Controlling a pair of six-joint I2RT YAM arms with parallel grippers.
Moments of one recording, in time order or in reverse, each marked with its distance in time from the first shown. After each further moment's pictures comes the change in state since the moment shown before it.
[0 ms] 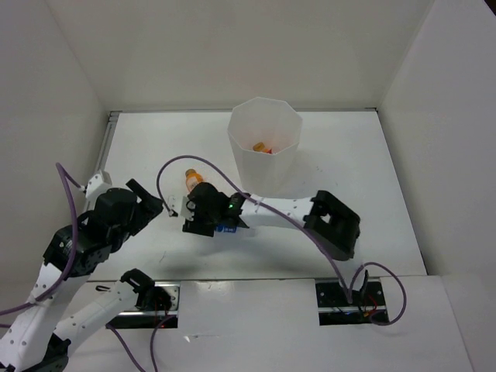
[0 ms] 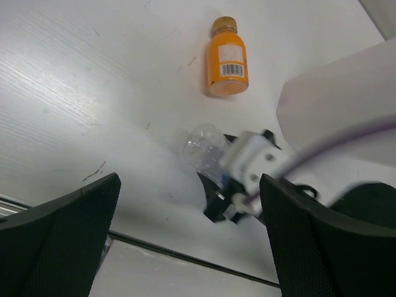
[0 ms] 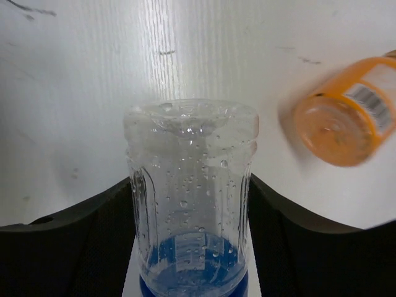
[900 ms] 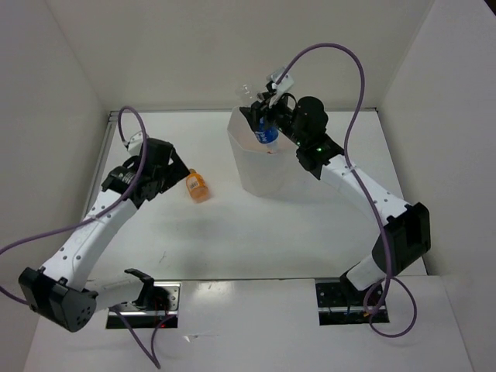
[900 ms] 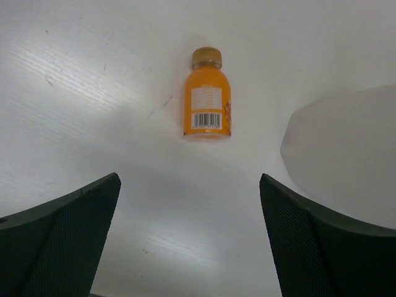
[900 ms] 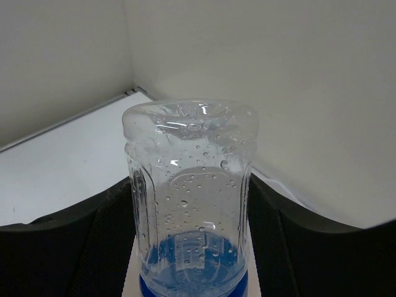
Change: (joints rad) left arm 0.125 0.468 0.072 0.322 0.093 0.164; right arm -0.565 -0.502 -0.038 0.494 -0.149 0.309
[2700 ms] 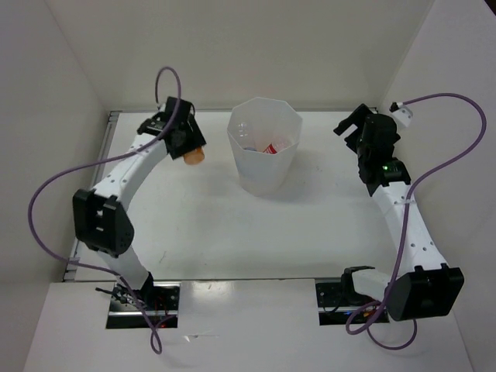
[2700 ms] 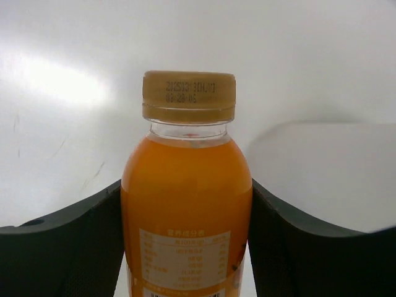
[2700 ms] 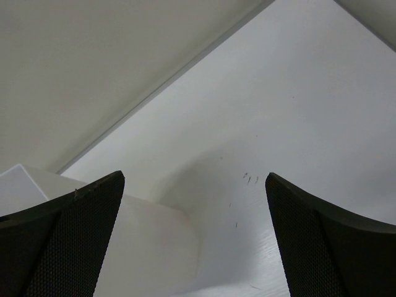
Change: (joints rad) left arm 0.115 0.623 0.359 0.112 0.224 0.197; right arm -0.488 -0.336 -0.239 -0.592 0.511 0.764
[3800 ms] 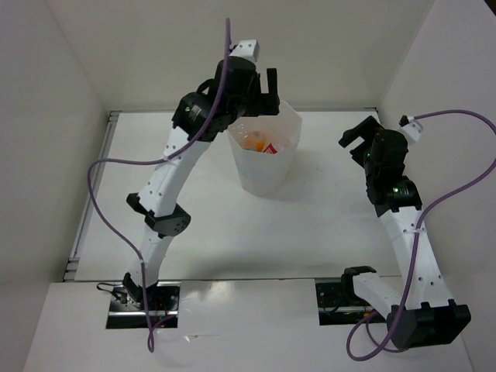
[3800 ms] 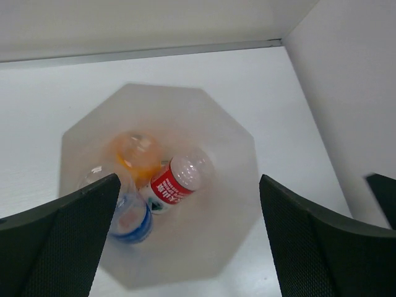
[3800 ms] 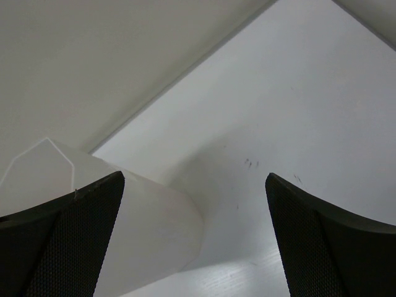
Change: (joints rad) left arm -0.444 0.474 1.444 -0.370 -0.139 0.262; right arm 0.000 -0.200 -0.074 -0.057 -0.016 0.021
